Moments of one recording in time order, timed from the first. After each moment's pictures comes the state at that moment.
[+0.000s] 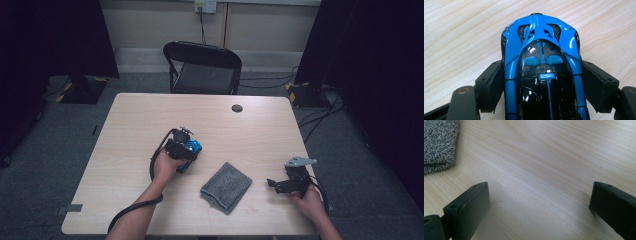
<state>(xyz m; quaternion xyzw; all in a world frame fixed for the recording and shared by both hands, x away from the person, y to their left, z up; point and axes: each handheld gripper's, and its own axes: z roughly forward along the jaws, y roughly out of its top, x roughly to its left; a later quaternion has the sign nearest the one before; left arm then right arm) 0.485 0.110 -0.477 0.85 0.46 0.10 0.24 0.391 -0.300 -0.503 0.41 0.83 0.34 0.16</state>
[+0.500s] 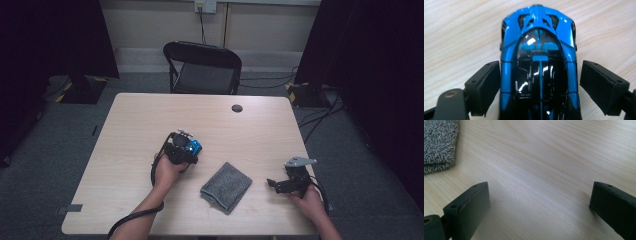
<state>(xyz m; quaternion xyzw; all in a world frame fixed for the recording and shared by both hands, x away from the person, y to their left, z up) 0.467 0.107 -0.477 0.83 0.49 0.12 0.23 0.391 -0.300 -0.503 0.41 0.83 0.34 0.16</state>
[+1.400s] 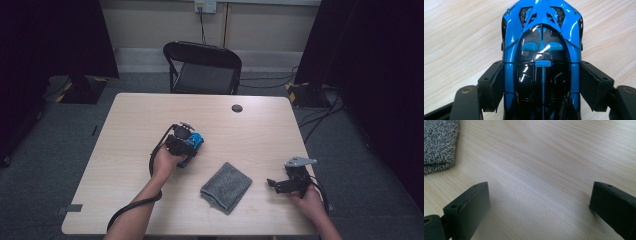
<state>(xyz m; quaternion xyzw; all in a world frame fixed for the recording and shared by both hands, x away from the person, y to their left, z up) 0.490 0.102 -0.459 0.85 0.47 0.12 0.21 0.391 -0.300 -0.503 0.41 0.83 0.34 0.16</state>
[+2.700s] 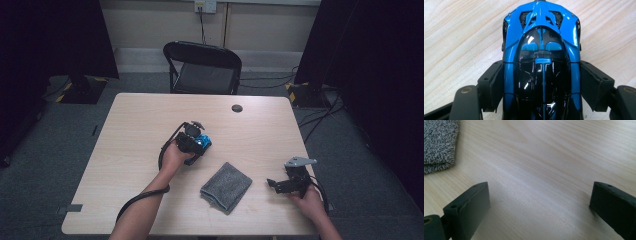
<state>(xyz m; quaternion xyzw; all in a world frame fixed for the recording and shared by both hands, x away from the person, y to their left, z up) 0.510 0.078 -0.471 0.87 0.43 0.10 0.20 0.391 -0.300 -0.503 0.41 0.83 0.34 0.16</state>
